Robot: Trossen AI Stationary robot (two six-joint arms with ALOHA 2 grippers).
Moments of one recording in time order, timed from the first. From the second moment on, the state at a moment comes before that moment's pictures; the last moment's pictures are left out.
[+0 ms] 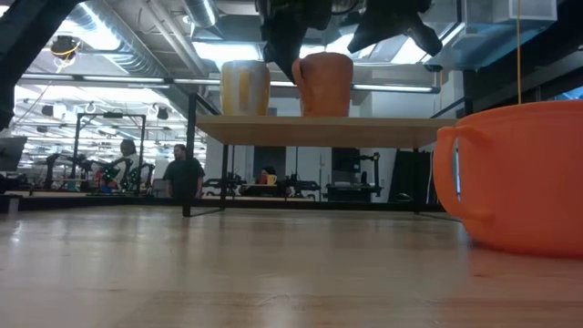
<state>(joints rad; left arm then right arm) 0.17 2.01 2.14 -1.35 -0.03 0.00 0.16 1.37 1.19 -0.55 0.55 0.99</state>
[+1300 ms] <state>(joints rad) 0.17 2.01 2.14 -1.34 -0.04 -0.02 0.09 1.37 1.19 -0.55 0.52 0.91</state>
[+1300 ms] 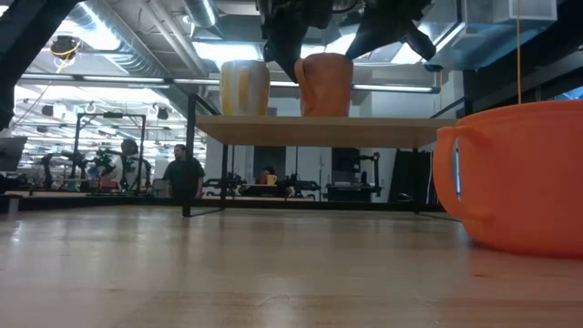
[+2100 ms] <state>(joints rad) 0.17 2.01 2.14 -1.33 -0.04 -0.02 0.02 1.37 1.19 -0.55 0.50 0.83</state>
